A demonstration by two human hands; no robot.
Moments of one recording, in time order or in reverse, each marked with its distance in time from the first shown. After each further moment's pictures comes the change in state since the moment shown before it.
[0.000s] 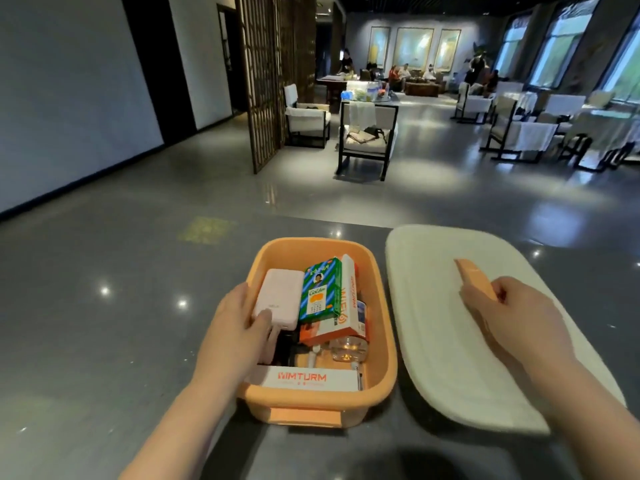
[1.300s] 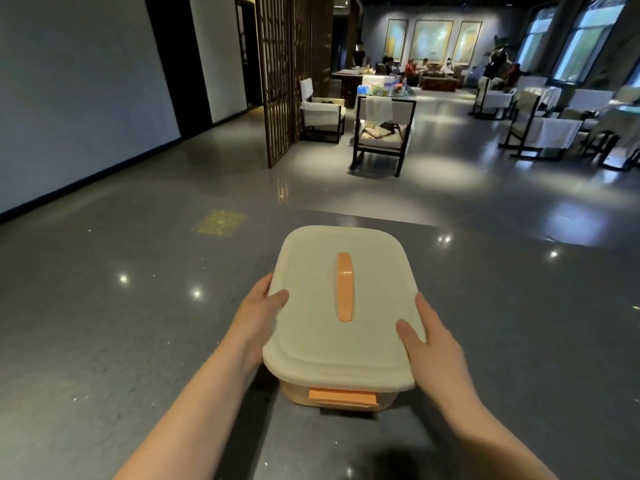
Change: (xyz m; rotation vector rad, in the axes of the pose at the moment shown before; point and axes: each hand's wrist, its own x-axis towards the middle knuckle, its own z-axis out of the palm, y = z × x) left_hand 0.015 -0.005 -0.013 -0.806 -0.216 -0.363; right_hand -0.088 -0.067 0.085 0.575 -0.308 -0.036
